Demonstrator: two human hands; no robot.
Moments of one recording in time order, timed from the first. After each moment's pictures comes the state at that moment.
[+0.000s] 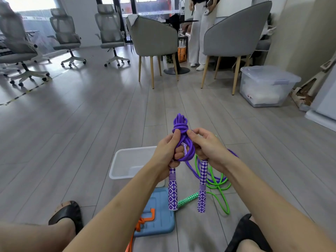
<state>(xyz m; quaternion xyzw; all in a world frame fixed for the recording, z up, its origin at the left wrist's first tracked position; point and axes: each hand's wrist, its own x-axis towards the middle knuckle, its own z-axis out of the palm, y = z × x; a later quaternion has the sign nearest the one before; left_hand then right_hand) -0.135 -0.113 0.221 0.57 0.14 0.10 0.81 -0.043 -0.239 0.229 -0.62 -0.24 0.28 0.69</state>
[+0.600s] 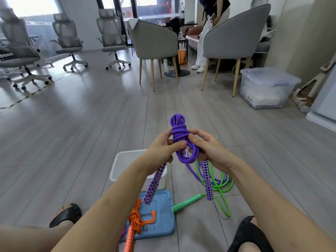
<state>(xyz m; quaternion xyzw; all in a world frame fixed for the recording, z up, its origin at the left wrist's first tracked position) -0.145 -0.094 0.248 0.76 0.05 0.09 0.64 -0.024 -0.250 0.215 -0.58 -0.33 0.31 0.68</state>
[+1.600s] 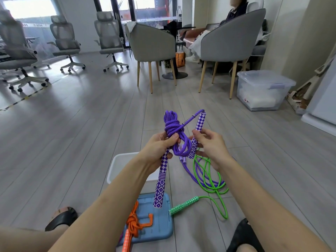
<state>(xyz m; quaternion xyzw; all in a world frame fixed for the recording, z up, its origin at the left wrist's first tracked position) -0.129 -0.092 0.249 0.65 0.12 0.09 0.74 -0.015 -0.239 0.216 -0.65 -0.14 0.18 0.73</state>
